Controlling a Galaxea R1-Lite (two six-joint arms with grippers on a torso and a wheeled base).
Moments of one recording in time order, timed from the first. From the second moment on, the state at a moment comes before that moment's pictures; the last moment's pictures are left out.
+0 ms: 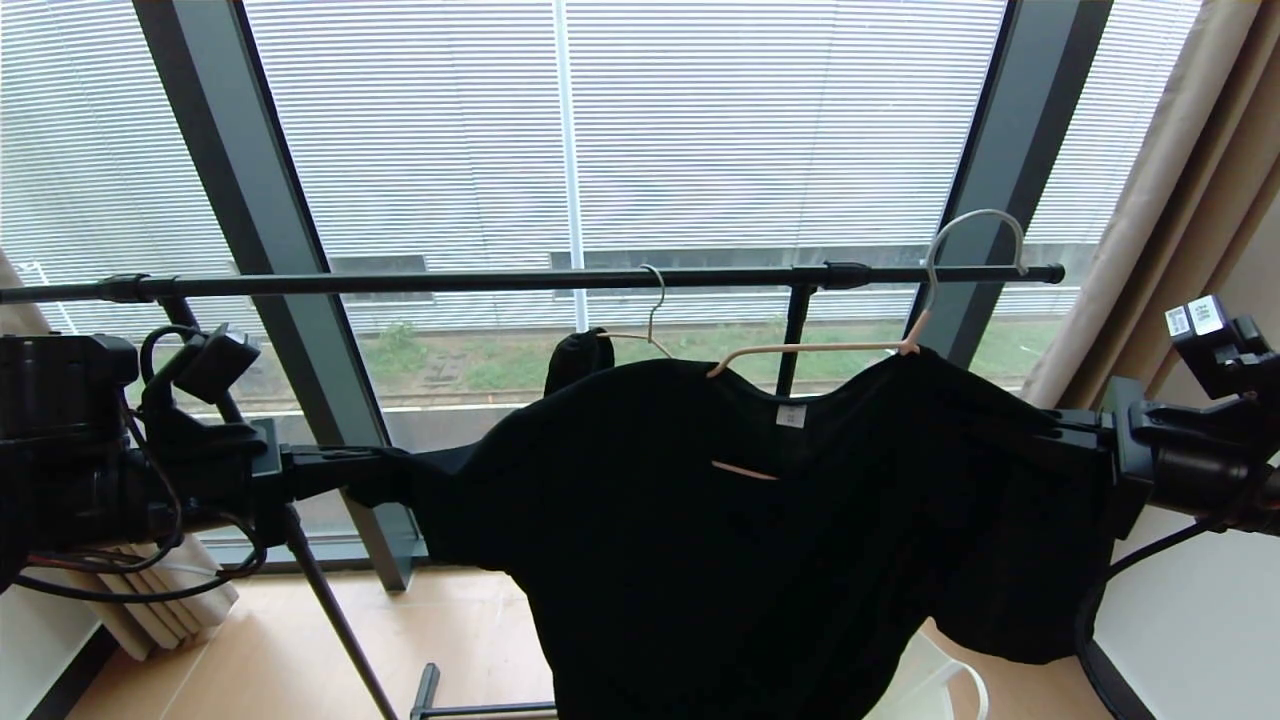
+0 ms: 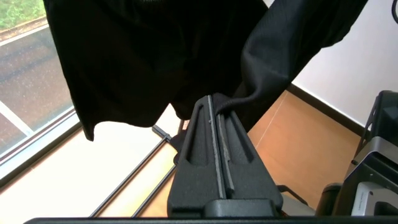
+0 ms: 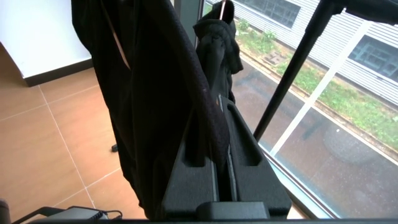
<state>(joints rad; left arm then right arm) 0.11 1.64 -0.69 -0.43 -1.01 0.28 -0.06 1.53 -0.58 -0.69 0.96 -0.24</state>
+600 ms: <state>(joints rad) 0.11 1.59 -0.66 -0.43 -1.05 0.27 -0.04 1.55 -0.57 -0.69 0.95 -0.25</state>
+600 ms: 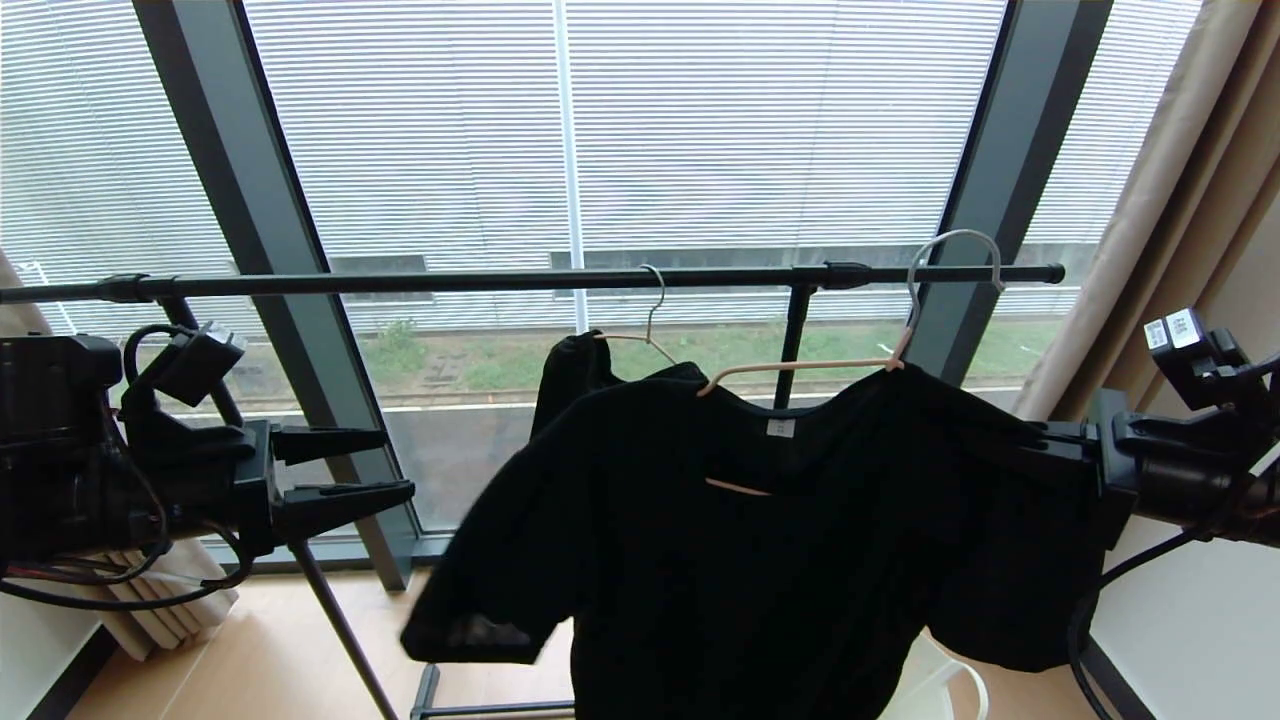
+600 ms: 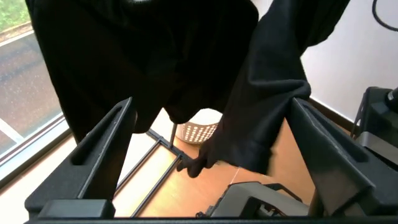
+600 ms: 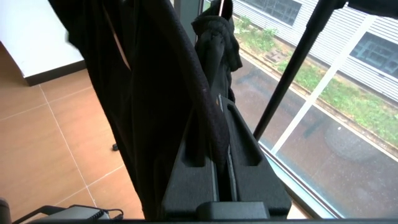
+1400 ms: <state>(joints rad) -0.16 1.43 -0.59 -0.42 -0.75 0.22 0.13 1.59 -0.52 -0.68 0.93 -0.26</state>
